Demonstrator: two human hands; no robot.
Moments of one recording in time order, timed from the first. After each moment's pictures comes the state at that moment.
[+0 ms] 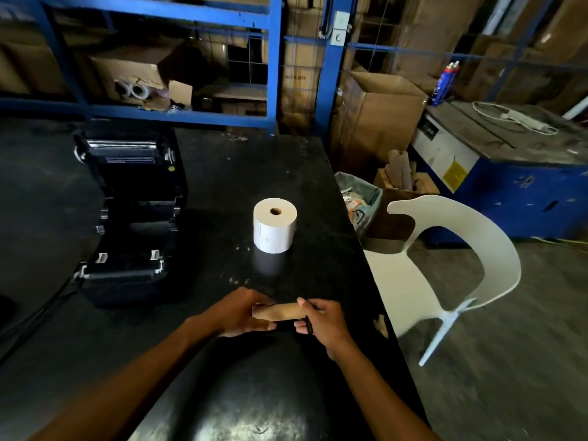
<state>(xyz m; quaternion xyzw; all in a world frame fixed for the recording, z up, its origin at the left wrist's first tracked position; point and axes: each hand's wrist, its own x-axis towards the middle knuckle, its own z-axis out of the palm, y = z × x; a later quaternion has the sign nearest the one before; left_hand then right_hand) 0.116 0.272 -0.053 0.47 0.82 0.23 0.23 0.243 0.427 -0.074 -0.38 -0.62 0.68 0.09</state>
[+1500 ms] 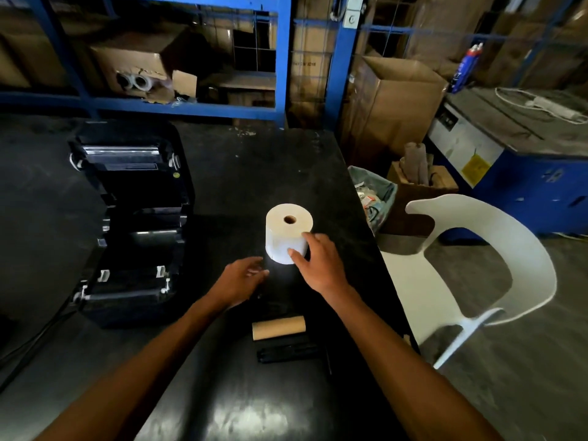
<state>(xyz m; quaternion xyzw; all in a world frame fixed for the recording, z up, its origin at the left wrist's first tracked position) 0.044 0.290 -0.041 0.24 0.86 0.39 0.21 0.120 0.459 -0.025 -0.24 -0.93 0.26 0.10</state>
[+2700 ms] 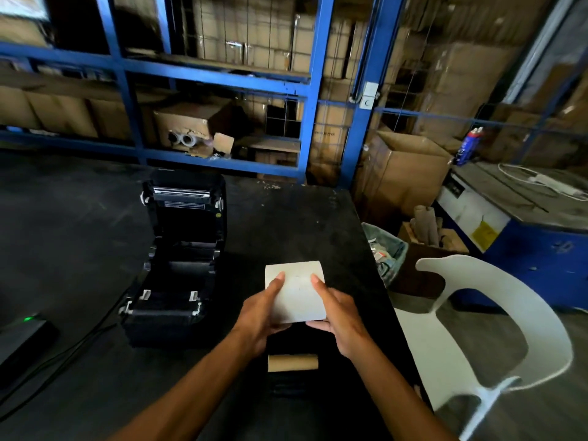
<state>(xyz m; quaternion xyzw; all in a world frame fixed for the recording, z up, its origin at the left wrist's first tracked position) 0.102 0.283 0.023 -0.07 0.58 0.74 0.32 0.165 0.410 0.036 -0.32 -0.62 0.71 0.07</state>
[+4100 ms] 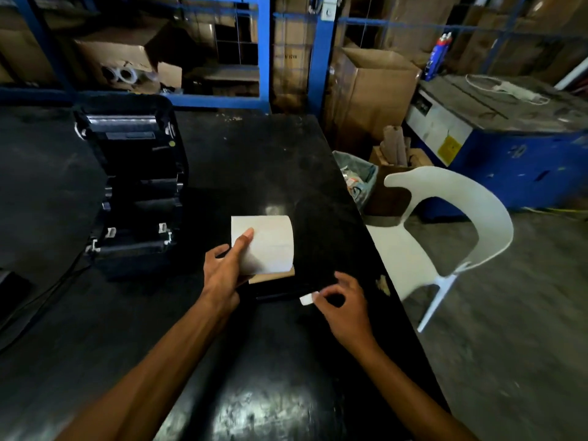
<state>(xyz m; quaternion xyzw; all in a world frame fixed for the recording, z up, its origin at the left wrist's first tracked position) 0.153 0.254 -0.020 -0.12 0.61 0.75 0.22 0.310 0.395 -0.056 -0.33 -0.80 0.45 0.21</state>
